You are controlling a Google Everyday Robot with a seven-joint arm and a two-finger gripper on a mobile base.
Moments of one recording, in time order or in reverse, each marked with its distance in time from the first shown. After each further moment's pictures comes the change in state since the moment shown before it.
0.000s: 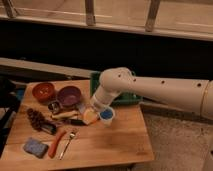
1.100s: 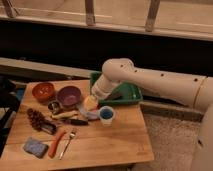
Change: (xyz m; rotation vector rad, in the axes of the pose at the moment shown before) arm -0.042 -0.047 -0.006 0.052 -0.074 -0.016
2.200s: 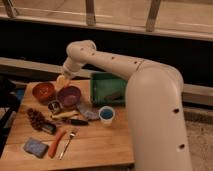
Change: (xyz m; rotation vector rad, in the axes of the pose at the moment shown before) arm -0.183 -0.066 0.064 0.085 -0.075 -0.181
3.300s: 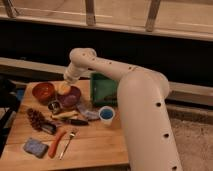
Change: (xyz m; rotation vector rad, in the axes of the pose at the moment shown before) arm 0.028 0.011 0.047 -0.118 0.014 -0.011
